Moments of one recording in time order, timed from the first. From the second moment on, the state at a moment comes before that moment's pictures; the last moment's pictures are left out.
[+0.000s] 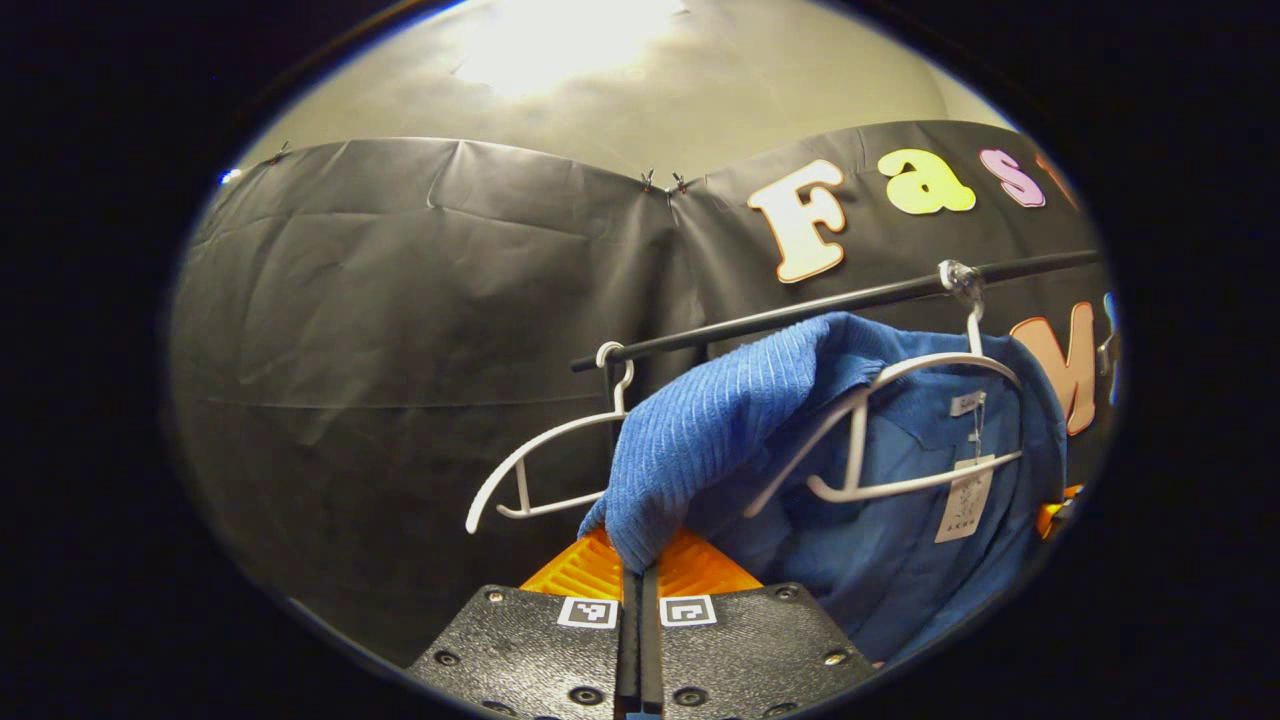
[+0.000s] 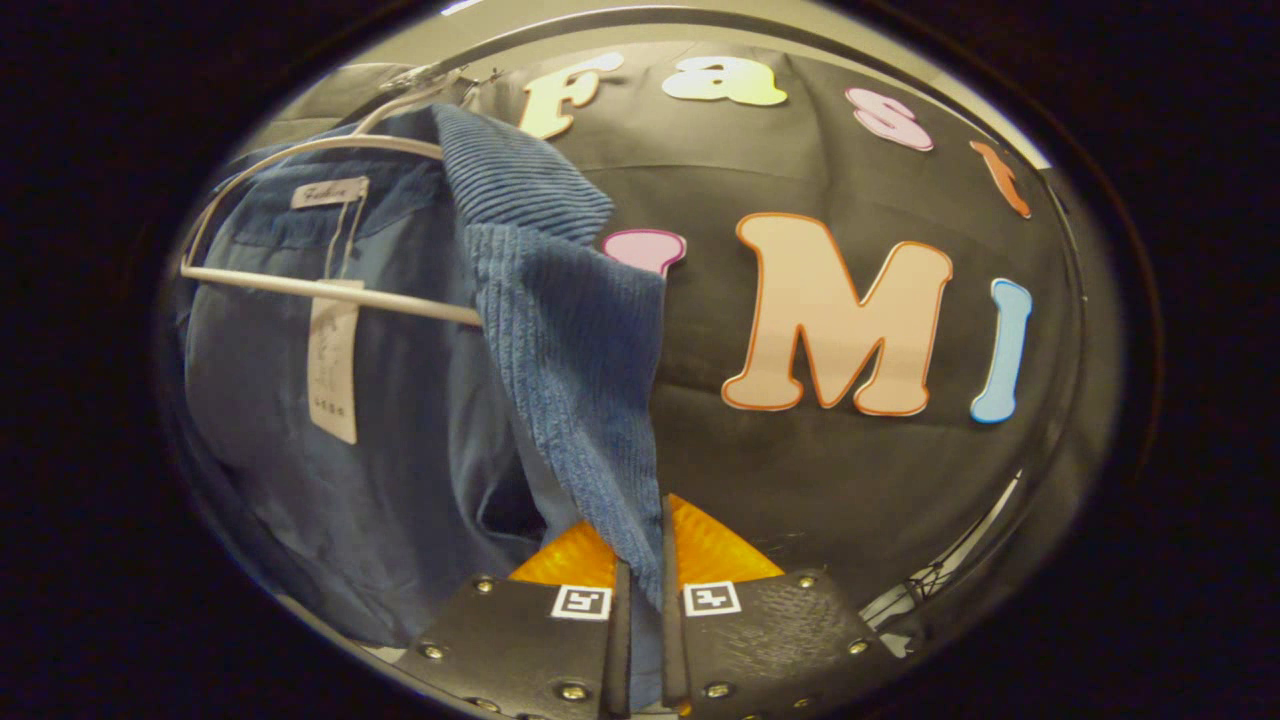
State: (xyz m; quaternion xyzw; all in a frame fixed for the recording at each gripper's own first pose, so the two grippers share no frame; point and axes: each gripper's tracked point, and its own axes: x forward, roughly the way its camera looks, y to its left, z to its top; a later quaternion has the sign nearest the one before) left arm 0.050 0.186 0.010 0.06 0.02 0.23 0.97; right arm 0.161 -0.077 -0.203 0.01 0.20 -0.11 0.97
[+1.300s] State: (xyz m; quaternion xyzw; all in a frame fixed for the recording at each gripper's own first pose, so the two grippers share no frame) left arm 0.046 0.186 -0.046 0.06 0.07 0.22 0.97; right arm 0.206 -0.201 -0.124 0.06 0.08 -0.24 0.96
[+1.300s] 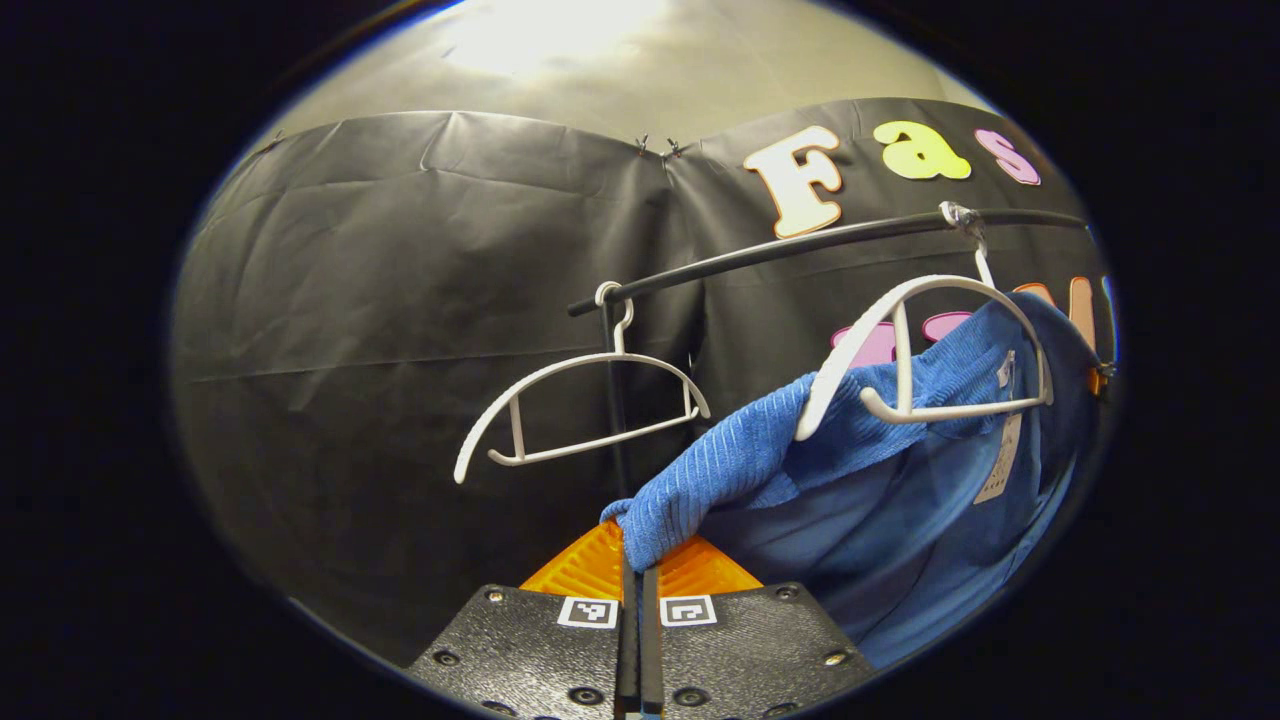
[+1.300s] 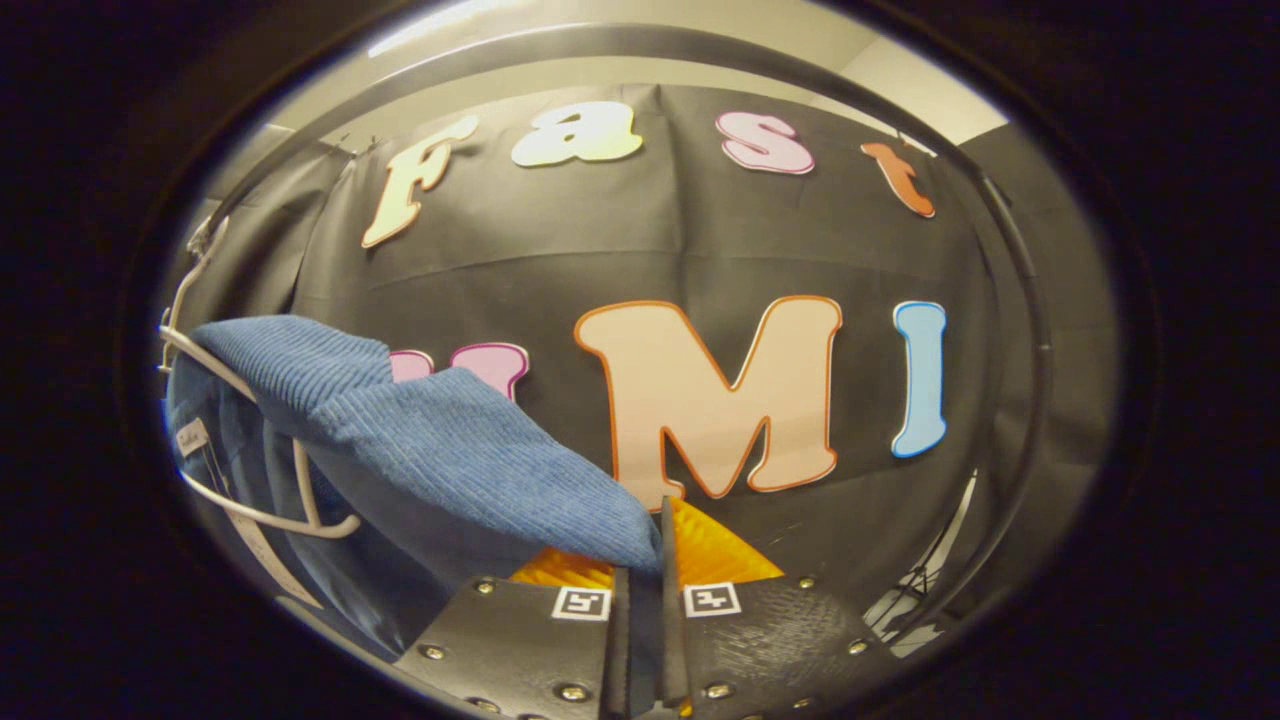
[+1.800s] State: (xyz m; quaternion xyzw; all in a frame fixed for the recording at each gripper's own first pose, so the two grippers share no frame) left arm 0.049 0.177 -0.056 0.05 0.08 0.21 0.97; right arm 0.230 -0.219 -0.138 0.09 0.08 -0.26 0.96
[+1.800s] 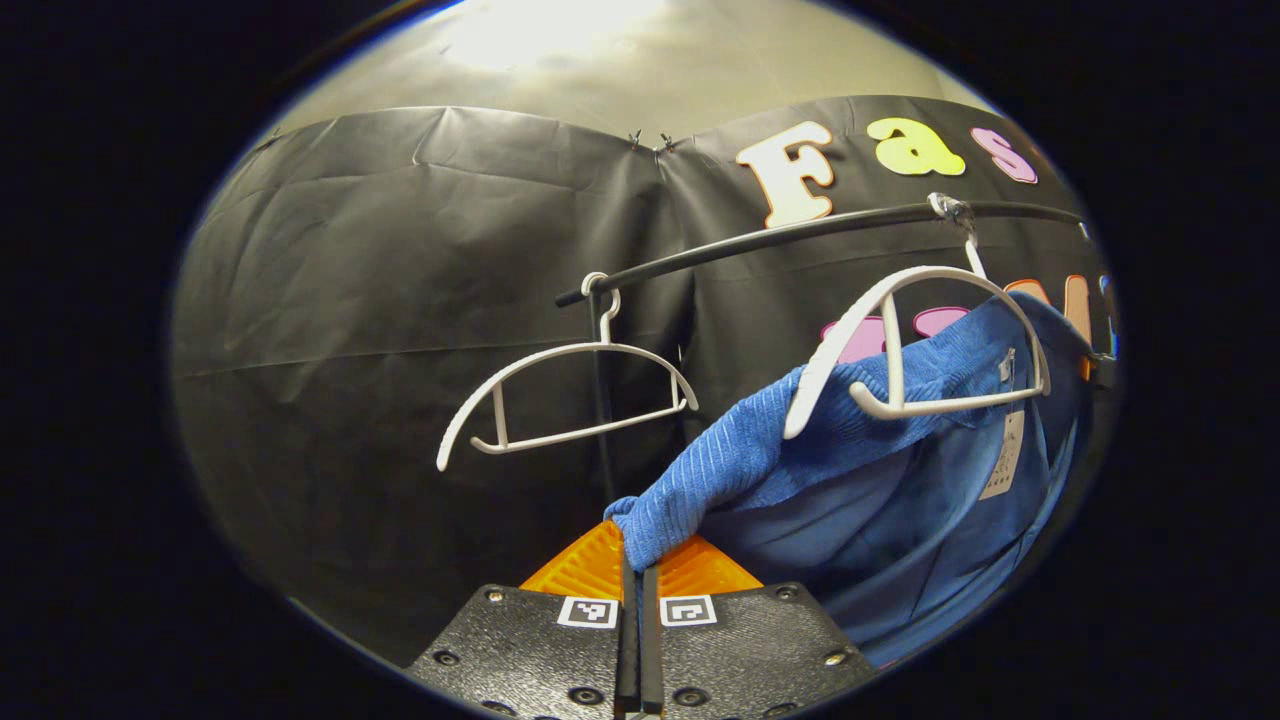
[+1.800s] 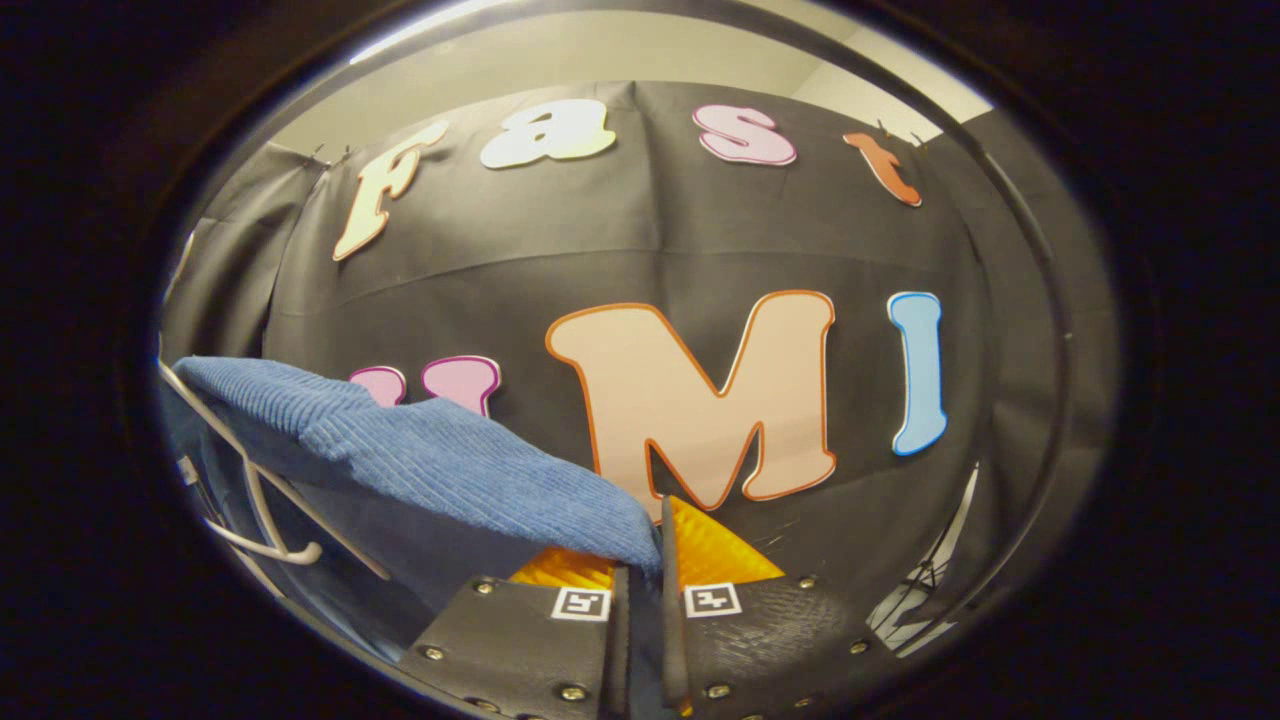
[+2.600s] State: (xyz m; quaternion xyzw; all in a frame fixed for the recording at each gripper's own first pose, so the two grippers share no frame) left arm 0.054 0.134 -0.090 0.11 0.11 0.16 0.98; right arm 0.189 -0.195 -0.274 0.09 0.22 -0.24 0.94
